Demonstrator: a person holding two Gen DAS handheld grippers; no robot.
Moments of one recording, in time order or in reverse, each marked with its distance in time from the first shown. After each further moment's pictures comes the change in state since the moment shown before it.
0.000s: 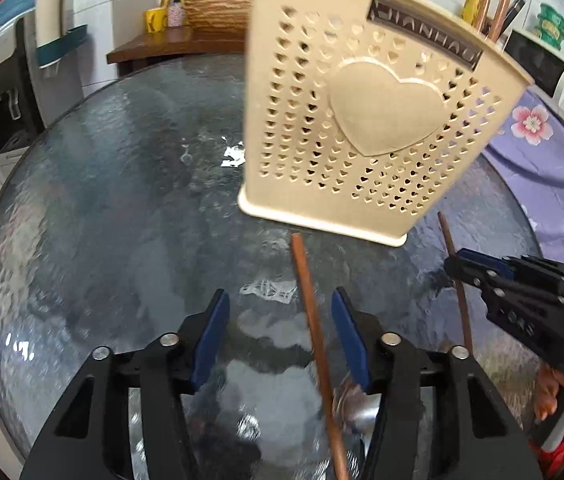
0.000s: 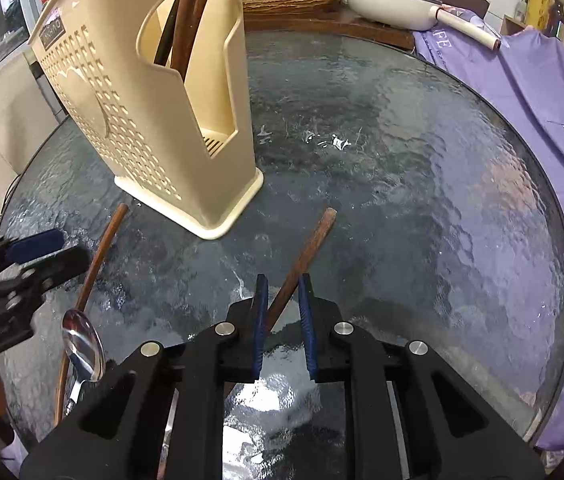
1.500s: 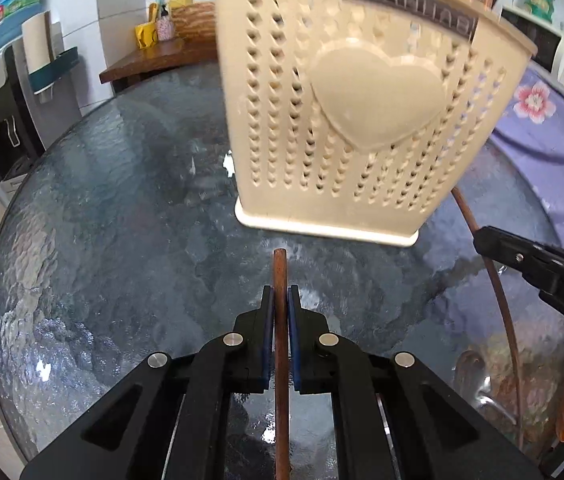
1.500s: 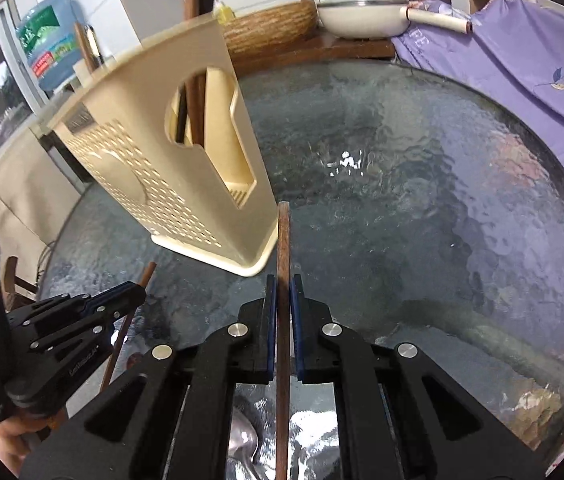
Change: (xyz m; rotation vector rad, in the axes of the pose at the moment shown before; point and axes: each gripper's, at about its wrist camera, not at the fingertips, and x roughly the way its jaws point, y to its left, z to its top) left arm 0.005 0.005 -0.002 0.068 -0.048 0.050; right arm -0.035 0.001 -0.004 0.198 -0.142 0.124
